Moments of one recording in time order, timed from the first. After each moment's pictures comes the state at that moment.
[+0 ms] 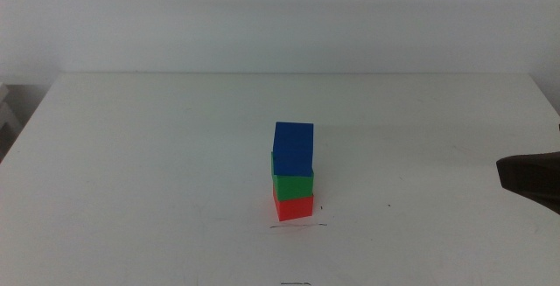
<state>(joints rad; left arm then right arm) -0.08 1.12 -1.53 0.09 1.10 -0.10 0.54 0.78 -1.00 0.06 0.93 0.01</state>
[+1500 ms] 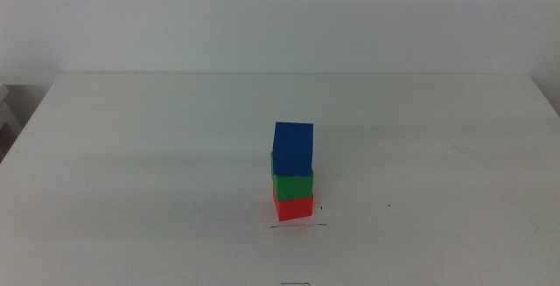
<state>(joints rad) -0.07 0.23 -0.68 0.09 1.02 -0.10 0.09 0.39 -0.61 -0.07 0.35 0.01</state>
